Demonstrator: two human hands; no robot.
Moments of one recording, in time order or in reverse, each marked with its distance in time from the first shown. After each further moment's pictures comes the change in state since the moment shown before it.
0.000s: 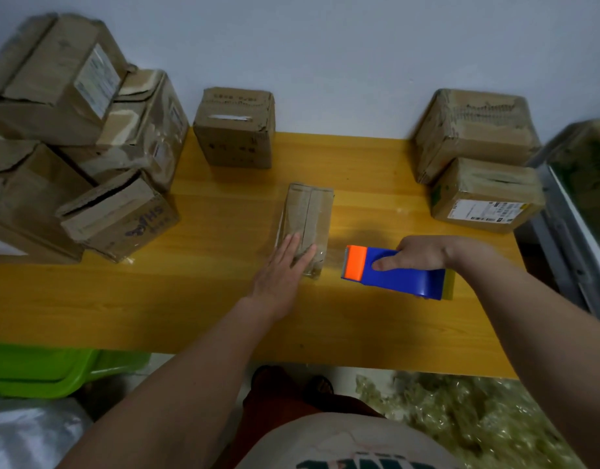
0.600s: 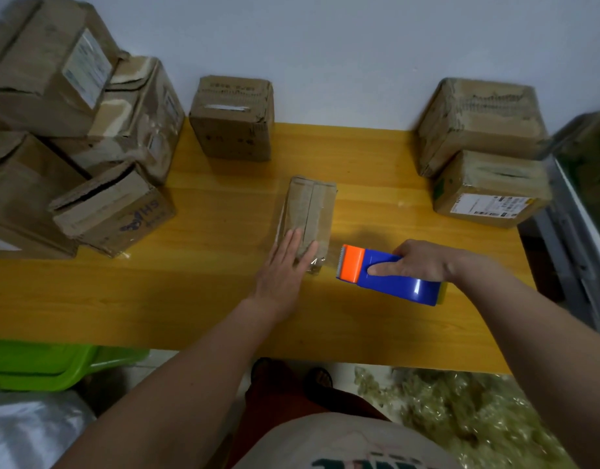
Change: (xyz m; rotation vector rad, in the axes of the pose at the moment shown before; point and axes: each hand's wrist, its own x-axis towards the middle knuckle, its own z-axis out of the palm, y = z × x) left_hand 0.003 0.000 0.015 0.149 0.071 0.028; right_hand 0.008 0.008 0.017 0.109 0.070 -0.077
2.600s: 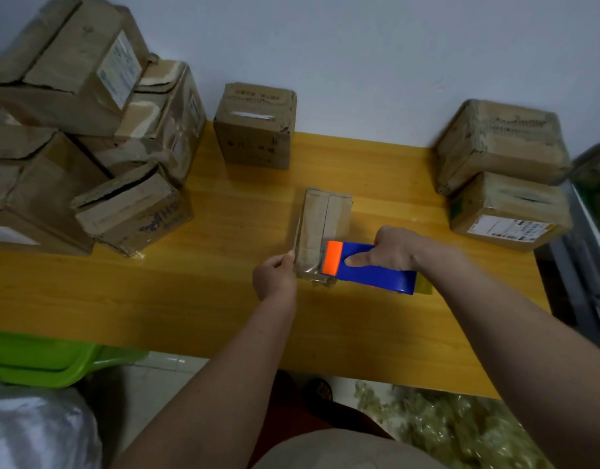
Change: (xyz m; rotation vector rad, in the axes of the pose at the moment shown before) left_hand 0.019 -0.008 -0.014 -1.396 0.433 -1.183; right_hand 0.026 -0.082 -0.004 -0.185 0.136 0.049
